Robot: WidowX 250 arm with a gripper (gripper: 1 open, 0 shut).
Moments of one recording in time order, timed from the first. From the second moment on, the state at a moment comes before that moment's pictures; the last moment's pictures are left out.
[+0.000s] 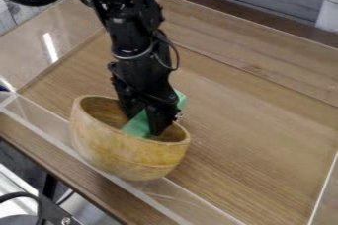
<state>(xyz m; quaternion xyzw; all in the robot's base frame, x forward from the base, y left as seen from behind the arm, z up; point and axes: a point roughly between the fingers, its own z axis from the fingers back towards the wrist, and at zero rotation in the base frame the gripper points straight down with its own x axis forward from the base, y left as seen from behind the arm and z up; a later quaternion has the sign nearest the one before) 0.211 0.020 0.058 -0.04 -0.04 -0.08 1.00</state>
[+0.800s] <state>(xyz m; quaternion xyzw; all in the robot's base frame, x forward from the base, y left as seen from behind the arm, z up) 0.207 0.012 0.057 -0.05 -0.02 -0.08 1.00</state>
